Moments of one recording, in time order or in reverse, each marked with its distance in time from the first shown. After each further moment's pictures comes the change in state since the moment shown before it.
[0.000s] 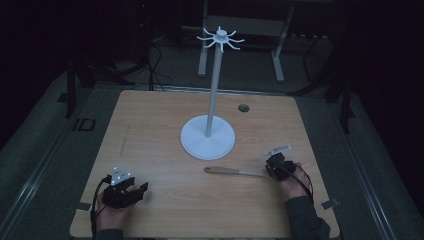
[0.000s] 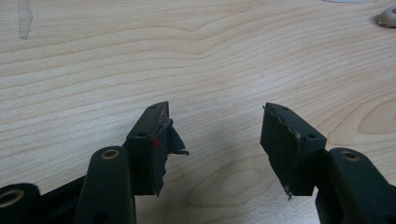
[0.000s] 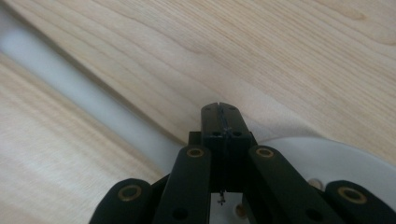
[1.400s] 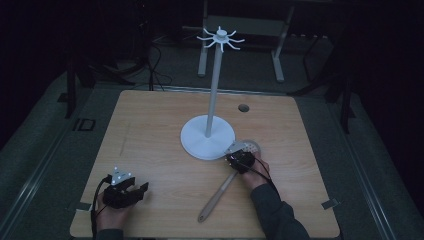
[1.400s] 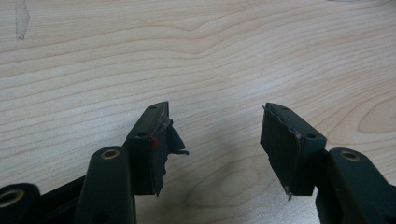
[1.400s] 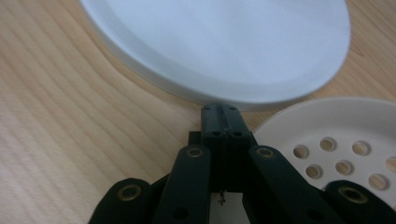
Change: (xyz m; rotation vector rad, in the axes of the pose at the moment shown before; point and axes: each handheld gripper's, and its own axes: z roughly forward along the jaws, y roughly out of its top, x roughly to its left) left arm 0.000 0.000 0.000 0.002 -0.004 0.007; right arm 0.082 0.068 0.047 -0.212 0.047 -0.280
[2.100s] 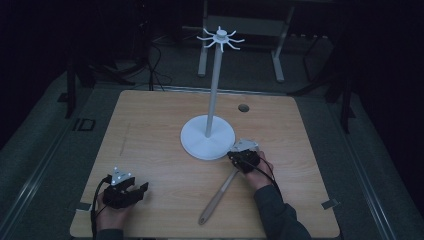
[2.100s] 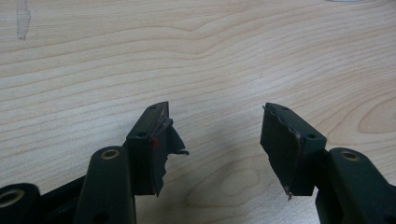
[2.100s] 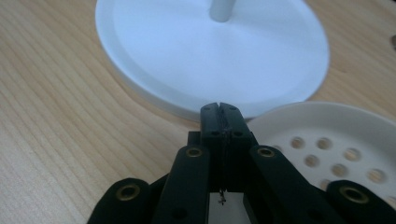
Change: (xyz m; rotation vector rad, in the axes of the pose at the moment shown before) left arm 0.000 0.000 0.000 -0.001 0.002 0.001; right arm -0.005 -0.002 -0.017 -0.116 0.056 0.068
